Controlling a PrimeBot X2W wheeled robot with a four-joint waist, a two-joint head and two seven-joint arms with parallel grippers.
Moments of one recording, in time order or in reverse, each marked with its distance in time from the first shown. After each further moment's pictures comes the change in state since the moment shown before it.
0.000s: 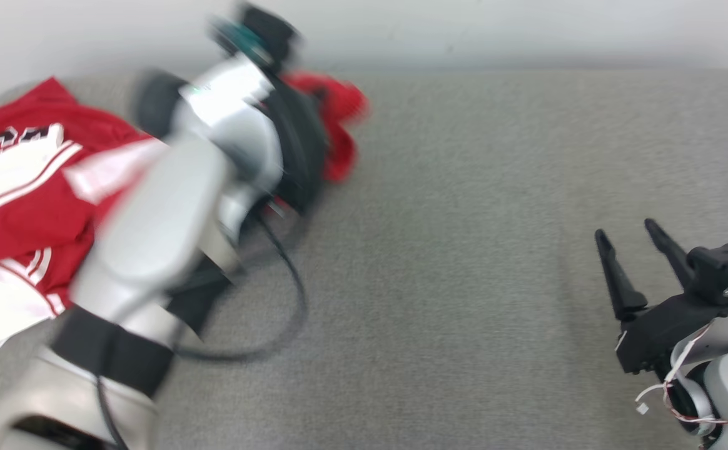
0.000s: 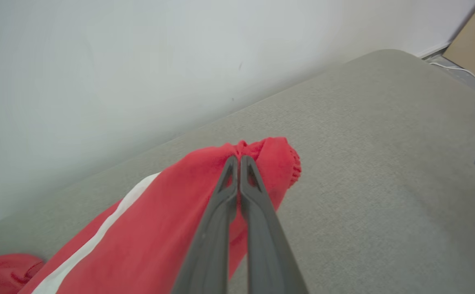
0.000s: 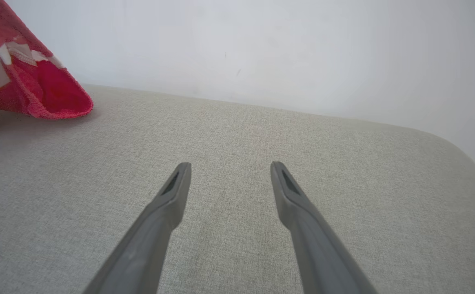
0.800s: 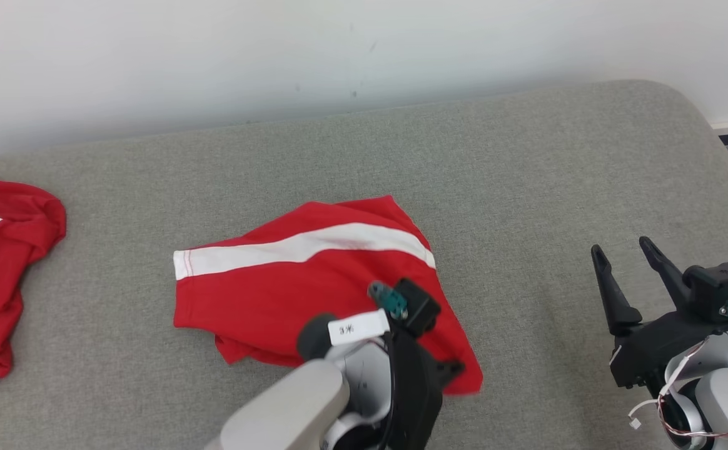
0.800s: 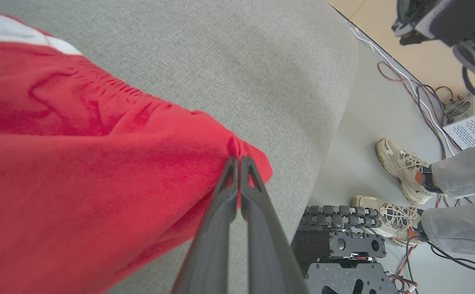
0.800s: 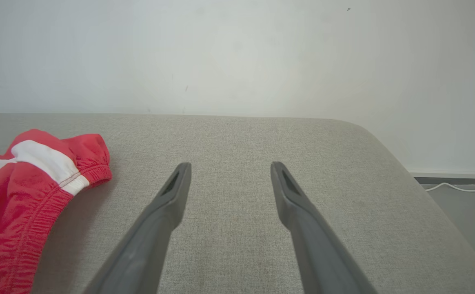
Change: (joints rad) left arm 0.419 -0.037 -0.408 -0.258 -0.318 0.000 0.044; right arm 0.032 0.033 0.000 0.037 0.026 0.000 -0.050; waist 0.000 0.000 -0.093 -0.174
